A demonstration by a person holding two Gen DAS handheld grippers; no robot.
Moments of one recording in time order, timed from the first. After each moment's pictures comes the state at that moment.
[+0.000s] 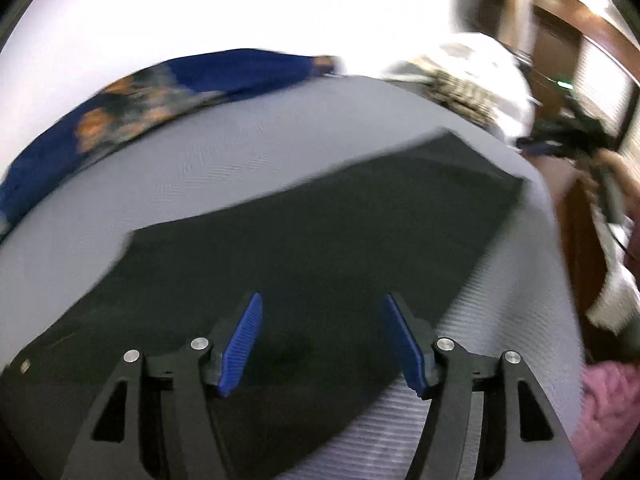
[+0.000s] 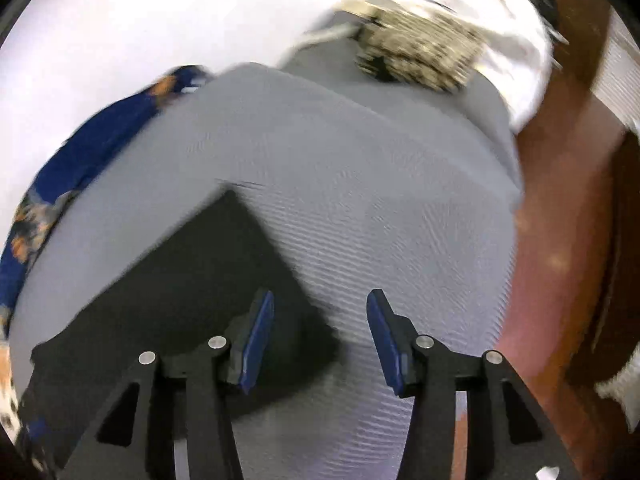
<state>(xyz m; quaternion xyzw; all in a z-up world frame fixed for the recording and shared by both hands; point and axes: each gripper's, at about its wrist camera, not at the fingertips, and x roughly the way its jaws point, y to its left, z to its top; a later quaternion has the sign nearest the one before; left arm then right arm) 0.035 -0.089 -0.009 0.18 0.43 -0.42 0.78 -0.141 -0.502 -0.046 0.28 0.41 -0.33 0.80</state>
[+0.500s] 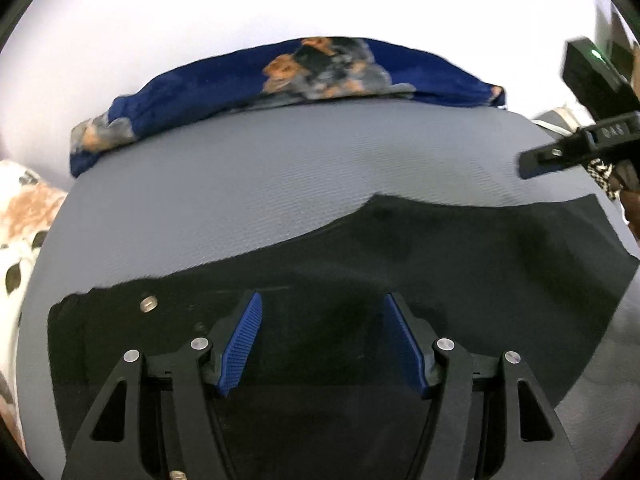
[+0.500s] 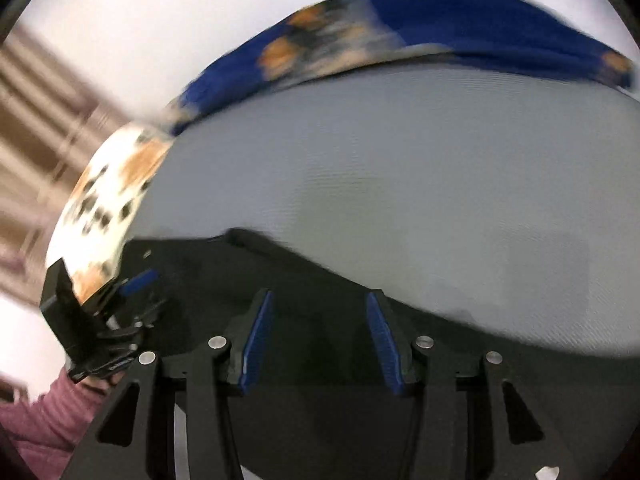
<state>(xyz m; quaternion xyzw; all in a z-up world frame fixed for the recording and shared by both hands) 0.117 0.022 -0.030 0.14 0.44 -0.22 0.86 0.148 -0.272 -0.040 0.15 0.52 0.18 0.82</state>
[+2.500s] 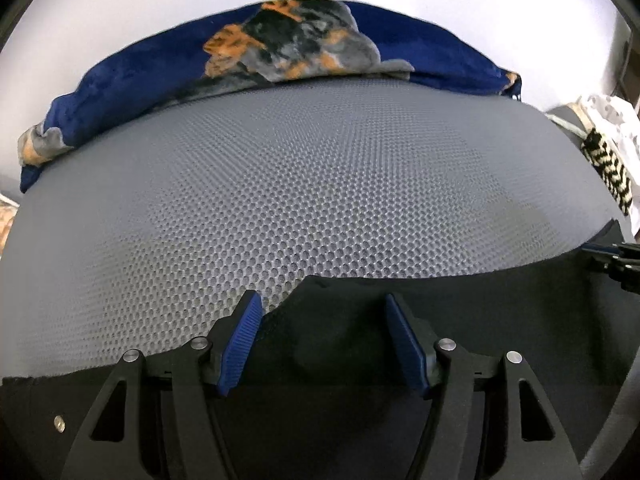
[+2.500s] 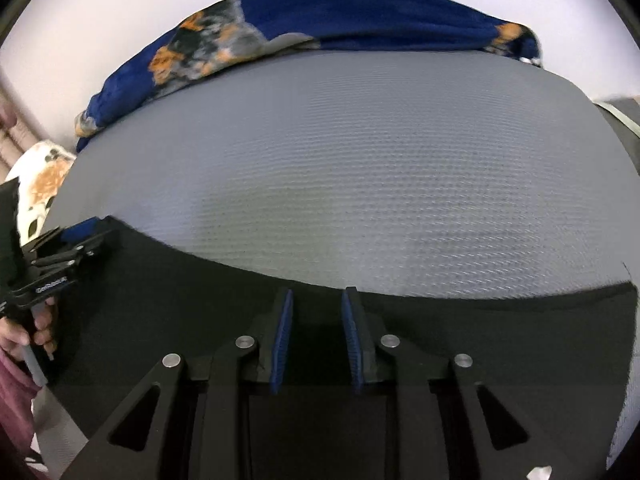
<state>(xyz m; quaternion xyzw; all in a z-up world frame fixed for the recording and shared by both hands) 0.195 -0.082 -0.051 0.11 0.47 -0.23 0.84 0.076 -0.341 -0.090 0.12 0.49 -0.04 0.86</state>
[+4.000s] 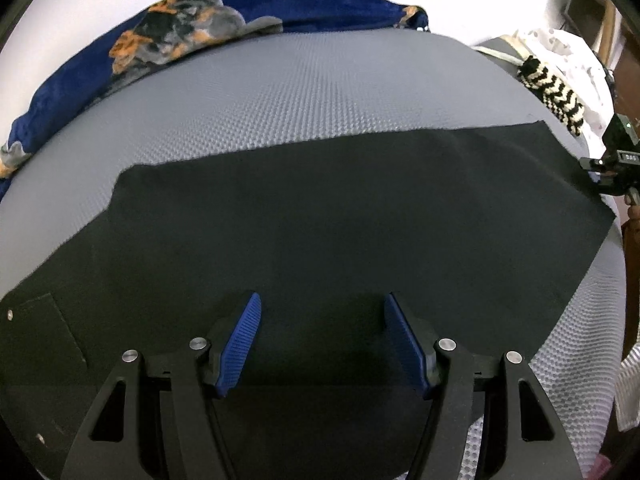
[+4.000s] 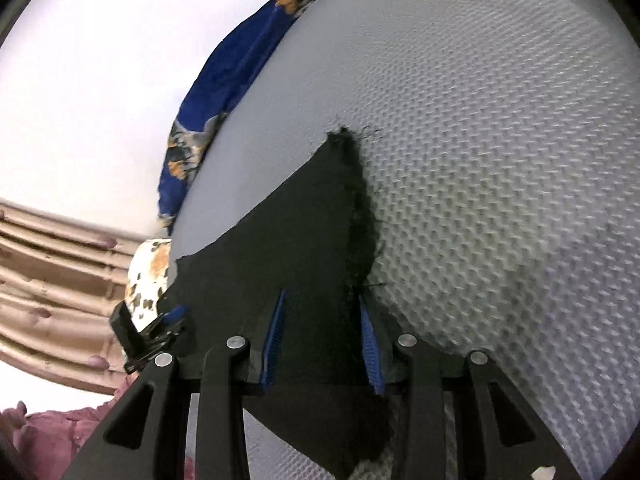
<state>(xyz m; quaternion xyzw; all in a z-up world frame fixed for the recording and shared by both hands) 0.061 -0.152 -0.065 0.16 0.50 -0.30 0.80 -0.094 -0.593 -0.131 0.44 0.44 0.10 0.78</state>
